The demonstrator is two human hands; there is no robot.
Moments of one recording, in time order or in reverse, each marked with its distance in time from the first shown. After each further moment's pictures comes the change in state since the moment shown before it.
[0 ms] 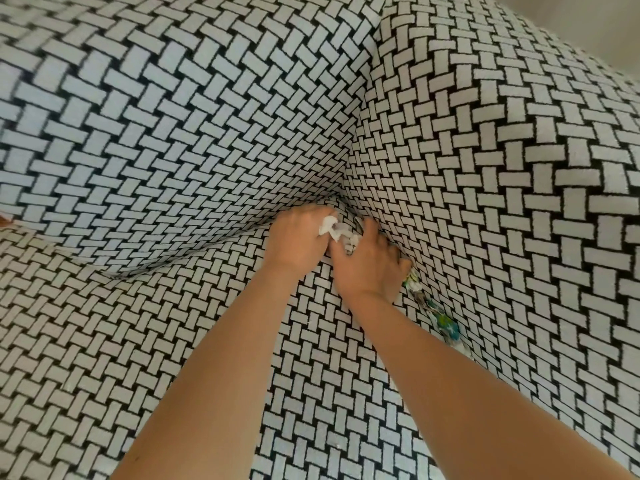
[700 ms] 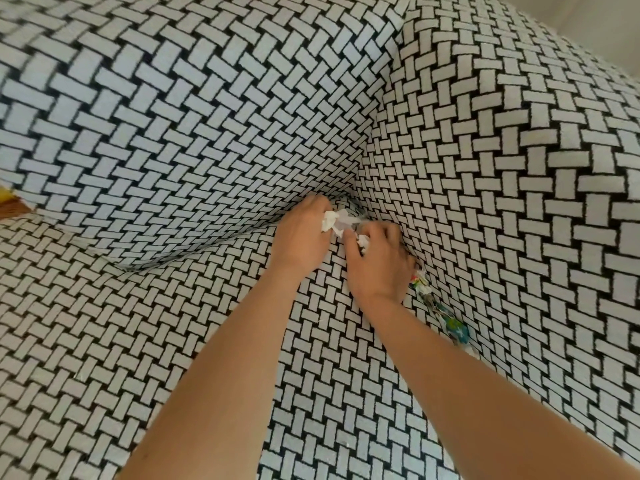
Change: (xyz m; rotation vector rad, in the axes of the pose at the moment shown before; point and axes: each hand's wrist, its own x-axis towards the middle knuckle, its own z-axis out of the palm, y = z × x) left_hand 0.001 -0.008 -0.002 -0.096 0.000 -0.111; right_hand 0.002 0.002 0.000 0.136 0.035 -0.093
